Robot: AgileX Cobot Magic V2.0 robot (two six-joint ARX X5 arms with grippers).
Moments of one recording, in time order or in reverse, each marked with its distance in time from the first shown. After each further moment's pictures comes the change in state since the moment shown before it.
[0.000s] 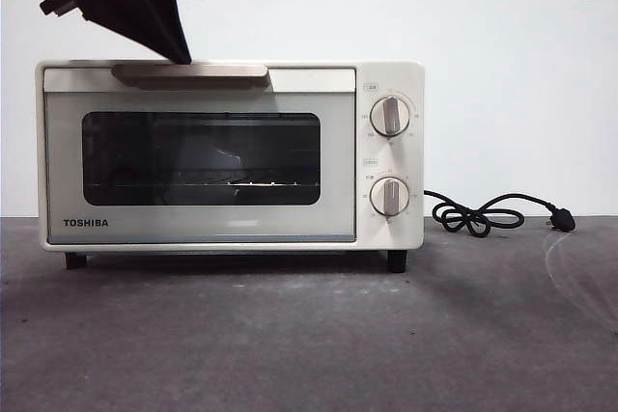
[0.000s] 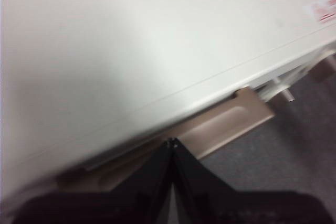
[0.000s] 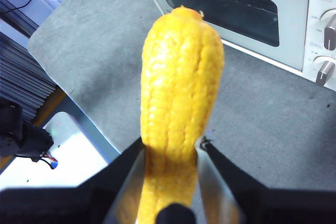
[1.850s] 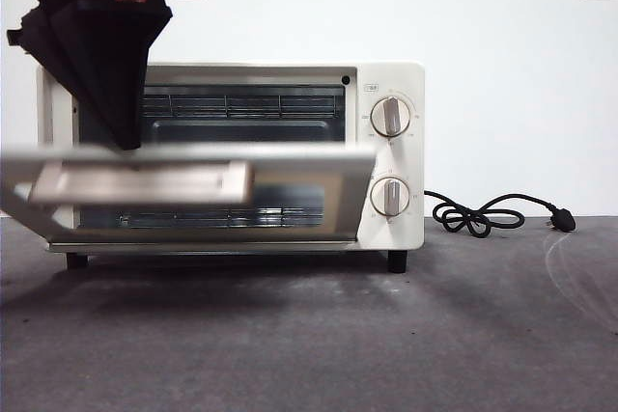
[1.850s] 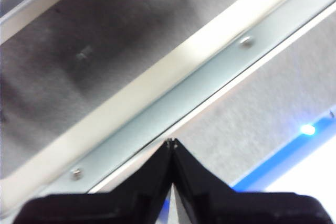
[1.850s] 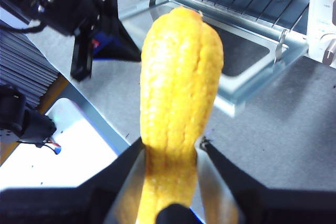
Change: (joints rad) left arm -0.227 0.064 0.007 -0.507 -0.048 0.025; right arm 0.000 -0.001 0.000 -0.055 -0.026 0.001
